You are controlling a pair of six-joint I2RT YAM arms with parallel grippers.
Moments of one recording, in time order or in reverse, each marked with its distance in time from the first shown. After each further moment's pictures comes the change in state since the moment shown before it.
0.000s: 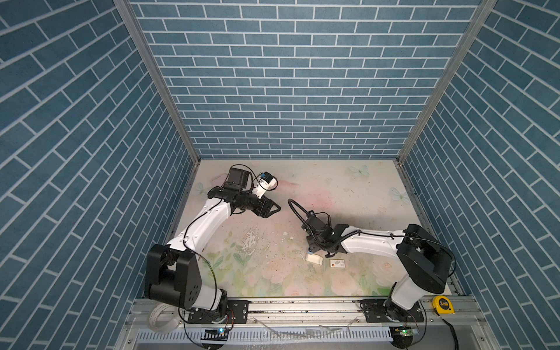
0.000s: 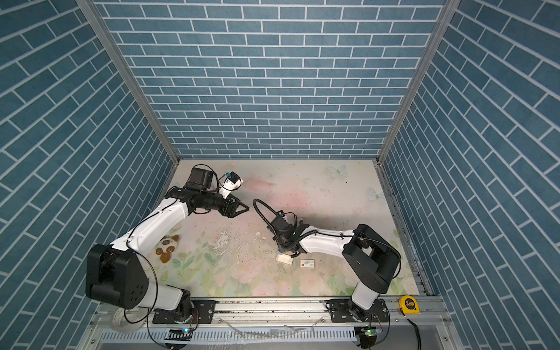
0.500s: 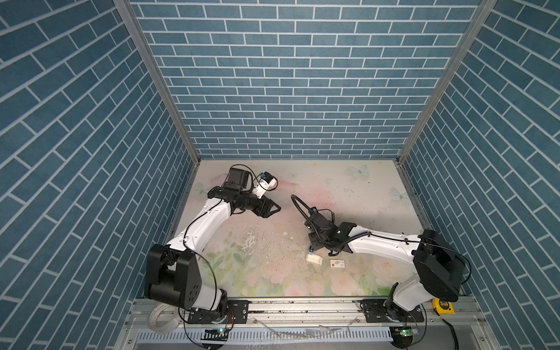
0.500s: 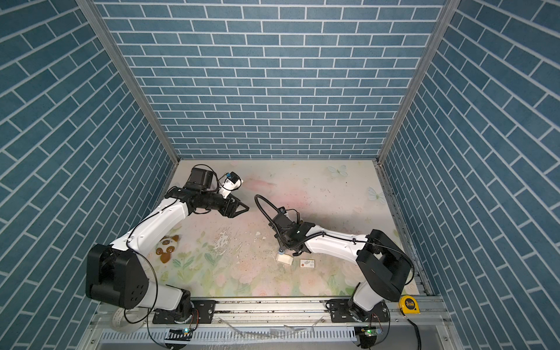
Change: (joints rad) left arm 0.000 0.000 0.000 0.000 0.000 0.000; right arm 0.000 -0.100 0.014 -0.080 0.007 0.002
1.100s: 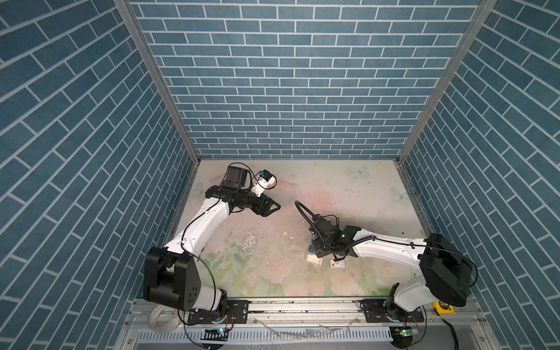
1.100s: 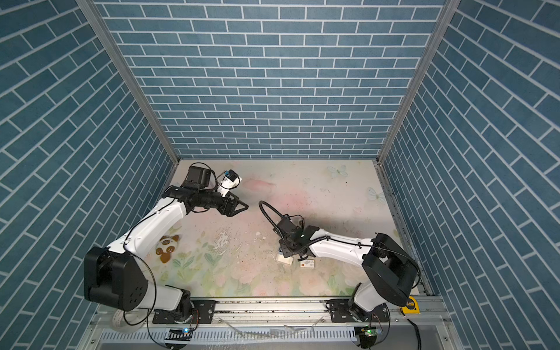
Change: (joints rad) left arm 0.012 -0.020 0.024 -0.019 0.000 0.015; right arm 0.014 -0.047 -0.070 -0.038 -0.145 0.080
